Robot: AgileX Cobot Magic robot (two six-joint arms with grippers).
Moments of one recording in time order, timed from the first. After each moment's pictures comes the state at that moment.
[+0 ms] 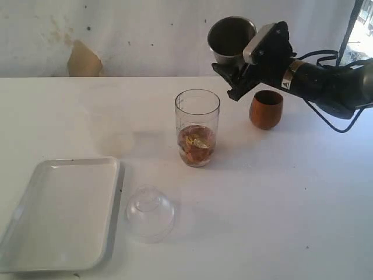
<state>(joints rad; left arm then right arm) 0.02 0.00 0.00 0.01 0.23 0.00 -0.02 2.09 -1.30 -0.87 -0.90 0.20</state>
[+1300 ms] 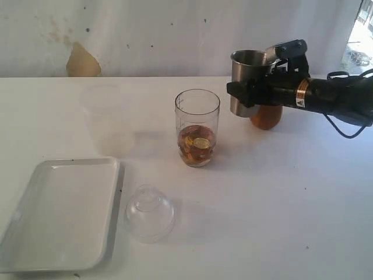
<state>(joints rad) 0.02 0.00 0.00 0.01 0.23 0.00 -0.08 2.09 -1.24 -1.08 -0.76 0.86</state>
